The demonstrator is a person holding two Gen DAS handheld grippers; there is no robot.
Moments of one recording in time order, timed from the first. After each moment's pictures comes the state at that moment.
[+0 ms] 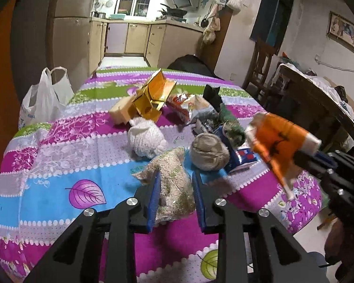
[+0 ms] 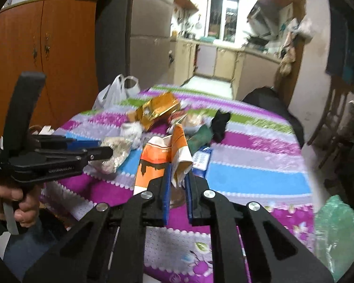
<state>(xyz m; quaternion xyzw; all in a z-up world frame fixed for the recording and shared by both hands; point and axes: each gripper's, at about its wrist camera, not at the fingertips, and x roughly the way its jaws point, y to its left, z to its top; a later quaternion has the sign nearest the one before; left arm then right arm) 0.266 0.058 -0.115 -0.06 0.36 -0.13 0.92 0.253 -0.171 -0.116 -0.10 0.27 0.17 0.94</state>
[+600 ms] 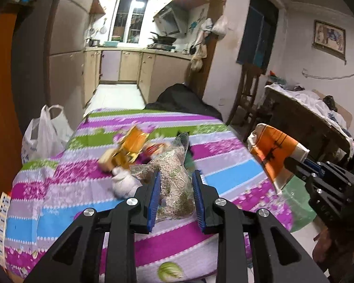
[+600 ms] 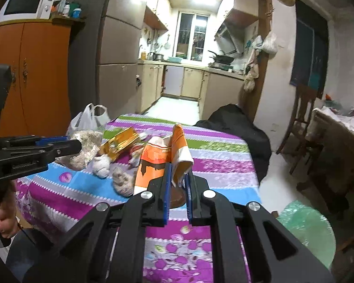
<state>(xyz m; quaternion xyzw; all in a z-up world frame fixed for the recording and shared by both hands) 0.229 0.017 -0.013 -0.06 0.28 -0.15 0.95 0.230 -0.216 -0.057 -0.09 0.21 0.08 0.97</state>
